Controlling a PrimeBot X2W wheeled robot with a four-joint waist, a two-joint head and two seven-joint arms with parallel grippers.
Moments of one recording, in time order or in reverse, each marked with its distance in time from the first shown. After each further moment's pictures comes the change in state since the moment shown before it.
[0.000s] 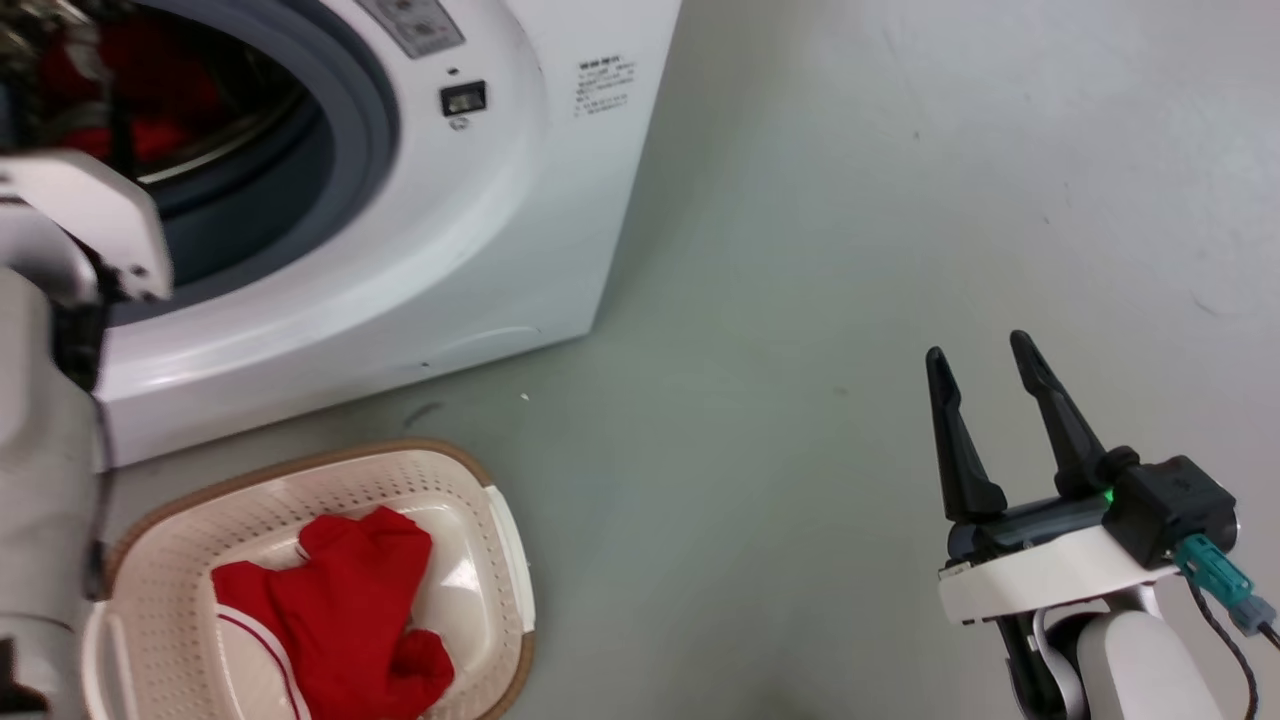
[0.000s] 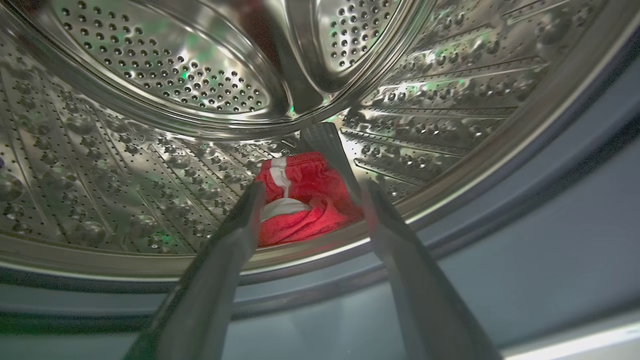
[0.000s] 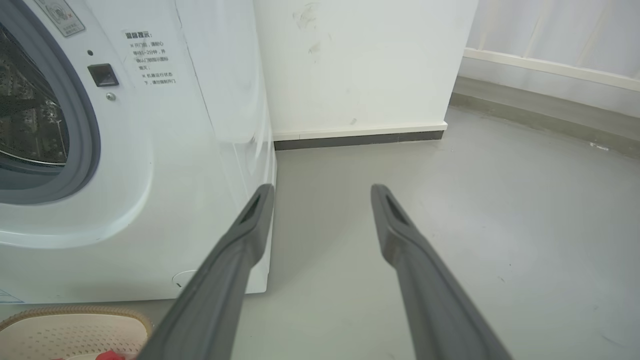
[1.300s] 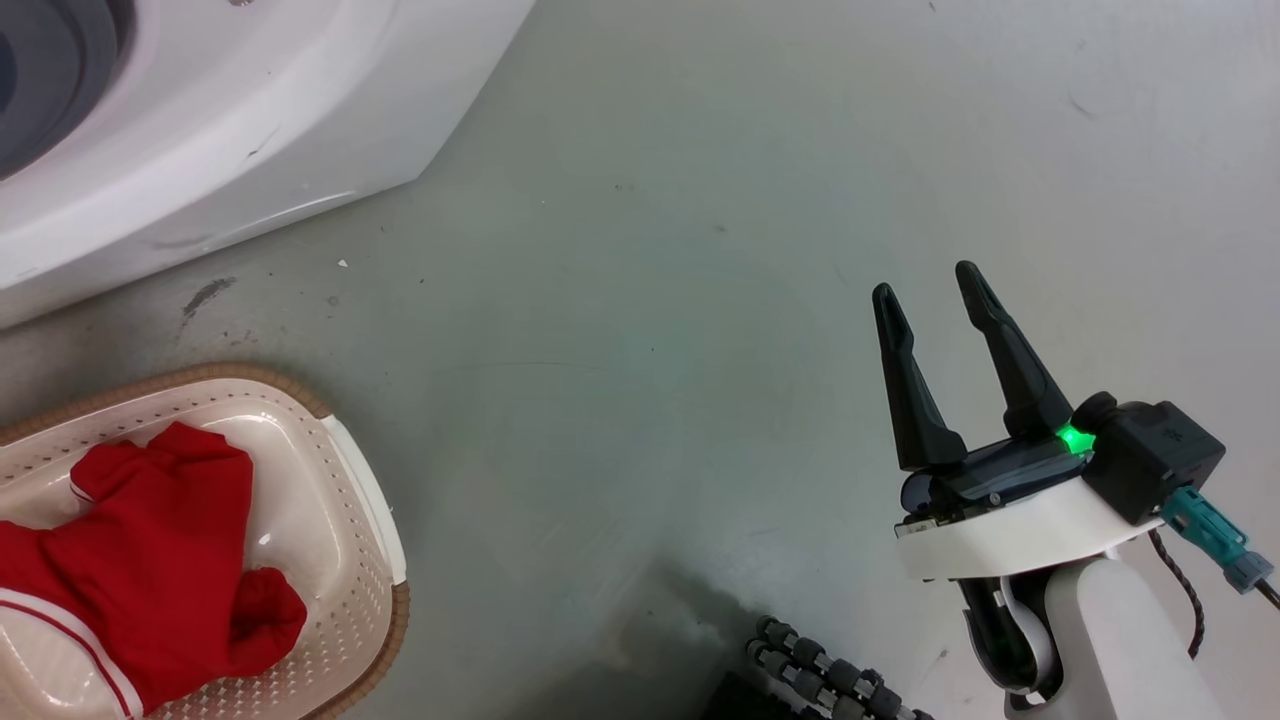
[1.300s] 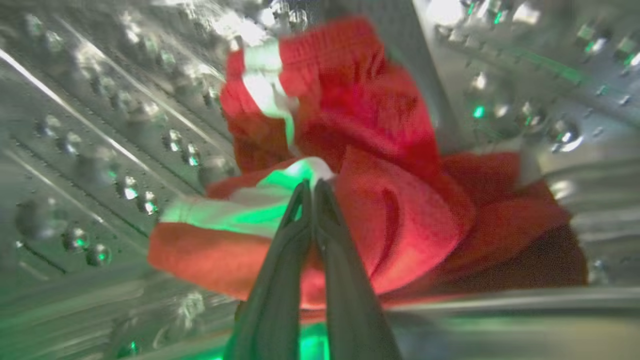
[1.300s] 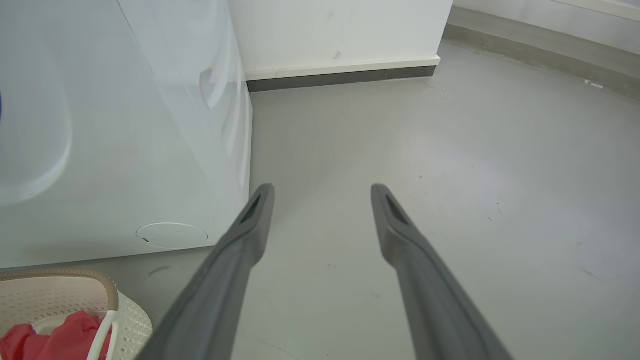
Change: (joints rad) left arm -0.411 0.308 -0.113 -0.063 0.022 -0.025 0.742; right arm -0.105 0.001 0.106 -0.014 0.124 0.000 -0.018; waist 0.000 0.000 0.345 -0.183
